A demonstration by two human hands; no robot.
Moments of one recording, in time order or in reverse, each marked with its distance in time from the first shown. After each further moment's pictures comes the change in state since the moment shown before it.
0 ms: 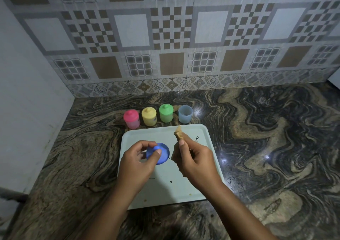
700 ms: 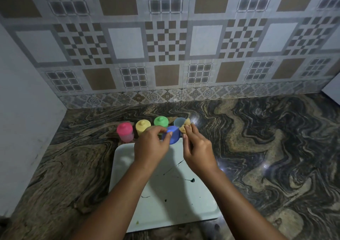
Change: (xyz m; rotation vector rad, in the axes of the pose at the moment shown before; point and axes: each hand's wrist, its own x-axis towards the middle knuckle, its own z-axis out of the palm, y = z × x) left_hand 0.107 0.007 0.067 0.512 0.088 0.307; right_hand 0.088 0.027 -0.027 -0.523 0.178 -0.323
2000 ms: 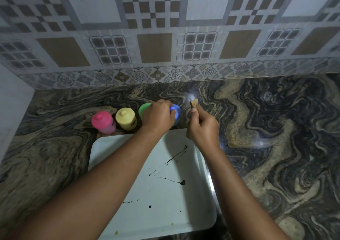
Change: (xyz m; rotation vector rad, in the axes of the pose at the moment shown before) left_hand 0.106 -0.006 0.112 0.353 -0.240 0.095; right_hand 0.071 0.092 0.016 0.200 0.029 0.470
